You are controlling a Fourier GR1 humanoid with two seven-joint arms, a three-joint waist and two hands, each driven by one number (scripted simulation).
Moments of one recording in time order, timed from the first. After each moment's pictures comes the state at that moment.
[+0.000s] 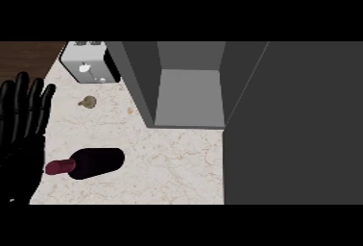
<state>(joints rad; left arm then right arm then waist) -0.02 0.09 0.00 -2.10 0.02 -0.01 -0.02 0.03 -0.13 0.00 -2.10 0.01 -0.01 -0.03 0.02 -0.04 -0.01</state>
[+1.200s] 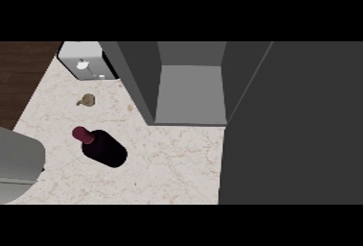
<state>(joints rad) 0.76 0.35 -0.09 -2.34 0.43 -0.74 -0.43 0.17 -0.17 0.11 -2.42 -0.18 0.09 0.31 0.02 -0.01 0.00</state>
